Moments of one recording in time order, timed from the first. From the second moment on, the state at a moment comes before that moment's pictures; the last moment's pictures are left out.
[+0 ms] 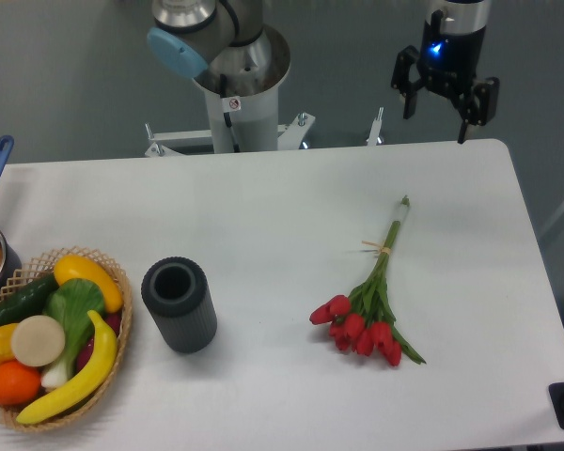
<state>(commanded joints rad) 2.97 -1.51 -1.77 -1.23 1.39 1.70</state>
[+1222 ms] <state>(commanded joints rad) 2.91 -1.63 -1.81 -1.19 1.37 1.39</state>
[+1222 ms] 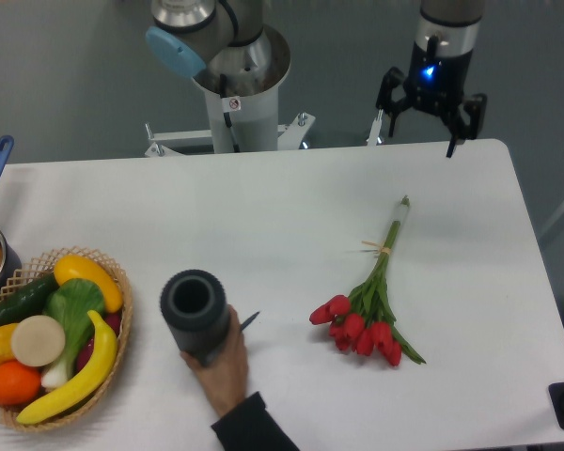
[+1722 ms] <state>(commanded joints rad) 2.84 -1.83 -1.80 -1.06 1.37 1.28</state>
